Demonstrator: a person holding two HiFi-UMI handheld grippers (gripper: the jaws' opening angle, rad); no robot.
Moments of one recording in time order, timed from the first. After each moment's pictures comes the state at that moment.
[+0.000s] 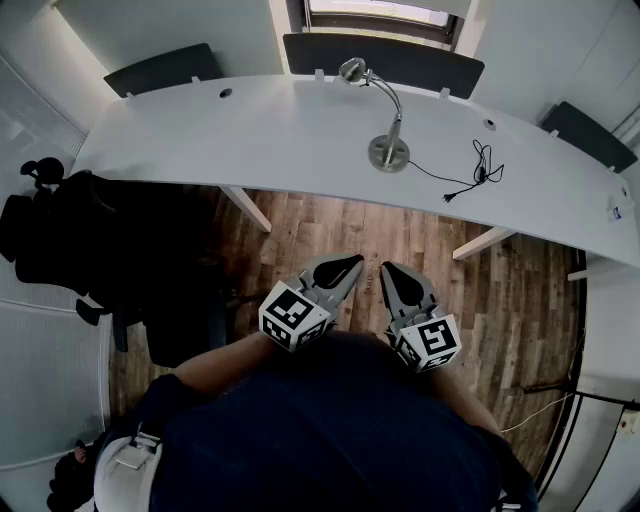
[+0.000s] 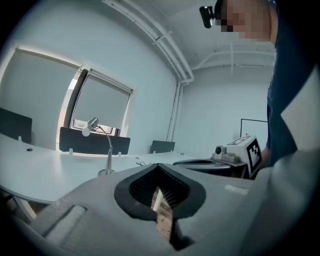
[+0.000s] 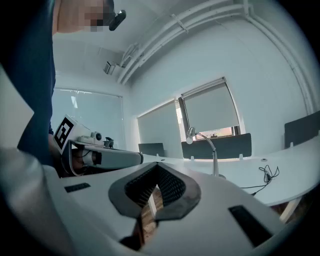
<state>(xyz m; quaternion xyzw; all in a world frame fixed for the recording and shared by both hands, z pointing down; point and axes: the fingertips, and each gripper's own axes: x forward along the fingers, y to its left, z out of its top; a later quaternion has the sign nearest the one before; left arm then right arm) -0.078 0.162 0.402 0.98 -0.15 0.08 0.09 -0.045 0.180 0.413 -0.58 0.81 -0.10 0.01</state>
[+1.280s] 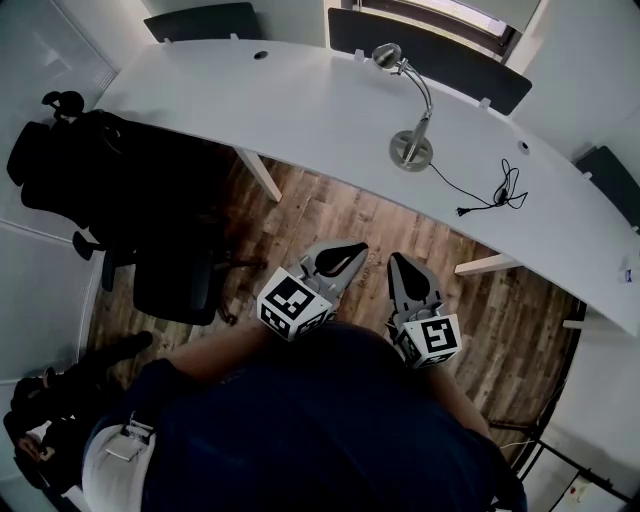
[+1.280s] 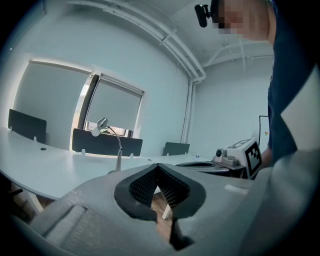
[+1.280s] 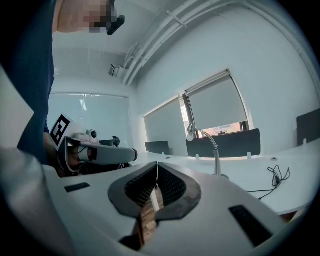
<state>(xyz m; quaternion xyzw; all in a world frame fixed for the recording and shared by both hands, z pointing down) -0.034 0.143 0.417 0.96 -0.24 0.07 0.10 0.014 0.157 0.441 -0.53 0.84 -0.09 -0.01</state>
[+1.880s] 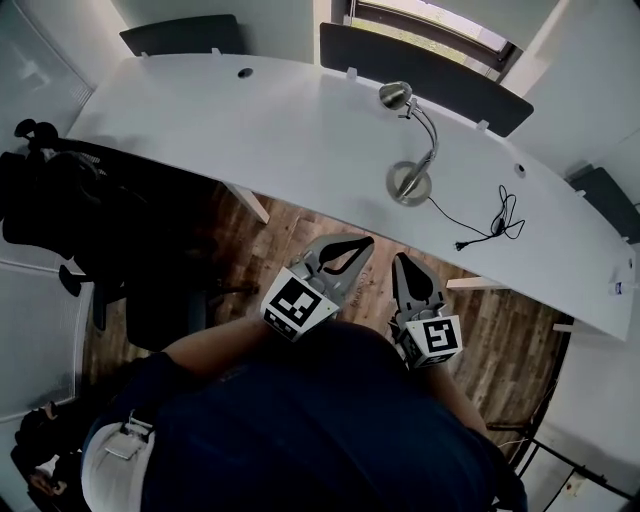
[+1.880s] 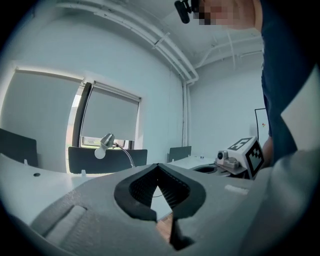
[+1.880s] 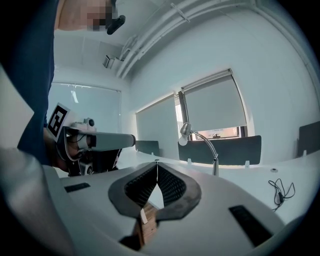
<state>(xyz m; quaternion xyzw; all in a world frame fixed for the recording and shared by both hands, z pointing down) -0.042 0.009 0.384 0.98 -0.21 0.05 0.03 0.009 0.029 0.433 -0.57 0.82 -0.09 -0.03</state>
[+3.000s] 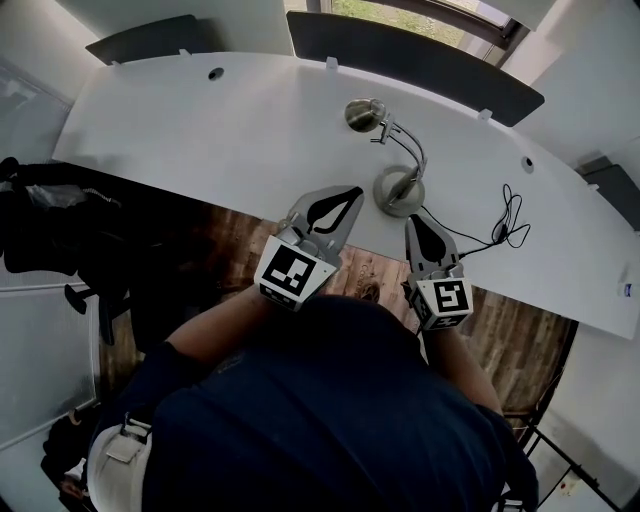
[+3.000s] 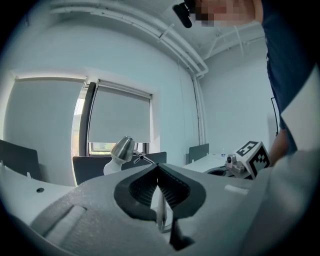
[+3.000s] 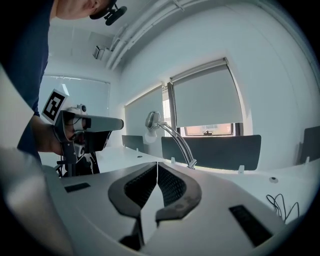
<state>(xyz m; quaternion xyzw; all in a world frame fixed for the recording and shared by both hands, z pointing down) 0.026 -0.161 0.381 0.96 -0.27 0.06 0.00 0.117 -0.125 0.464 -0.59 0.80 -0.09 -0.07</state>
